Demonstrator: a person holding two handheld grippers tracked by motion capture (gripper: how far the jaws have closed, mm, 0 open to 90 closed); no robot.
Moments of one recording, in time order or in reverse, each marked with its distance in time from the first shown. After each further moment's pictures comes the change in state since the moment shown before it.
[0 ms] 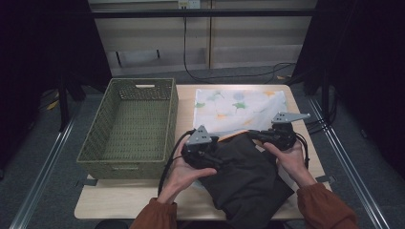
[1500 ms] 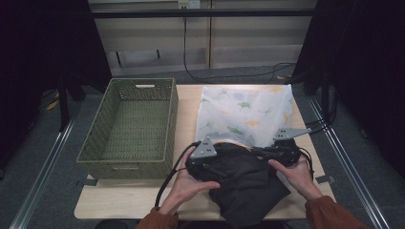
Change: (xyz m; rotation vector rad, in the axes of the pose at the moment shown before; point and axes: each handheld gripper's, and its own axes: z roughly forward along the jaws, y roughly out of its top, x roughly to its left) left arm -0.034 -0.016 0.025 0.060 -0.063 0.035; right arm 0.015 -0.035 -0.012 0.105 0.030 -0.018
